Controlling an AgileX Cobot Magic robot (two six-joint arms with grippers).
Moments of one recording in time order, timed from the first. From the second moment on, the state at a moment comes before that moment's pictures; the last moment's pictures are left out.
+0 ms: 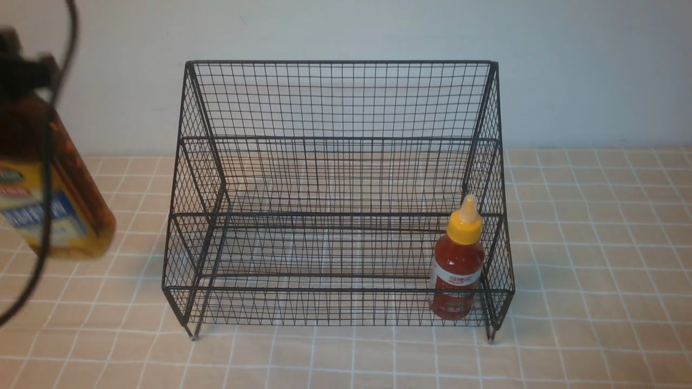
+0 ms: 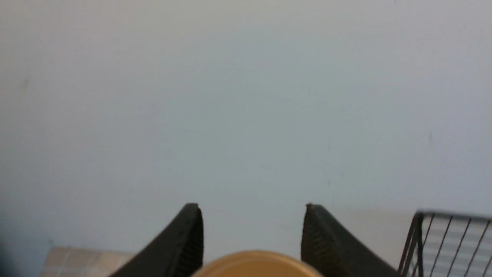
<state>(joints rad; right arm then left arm) 0.09 -0.01 0.02 -0.20 0.37 0.30 -0.09 1.05 -0.88 -1.42 -0.34 1.40</state>
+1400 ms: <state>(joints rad) 0.09 -0.01 0.02 -0.20 0.37 0.30 -0.11 1.25 -1.16 -1.70 0.12 1.43</state>
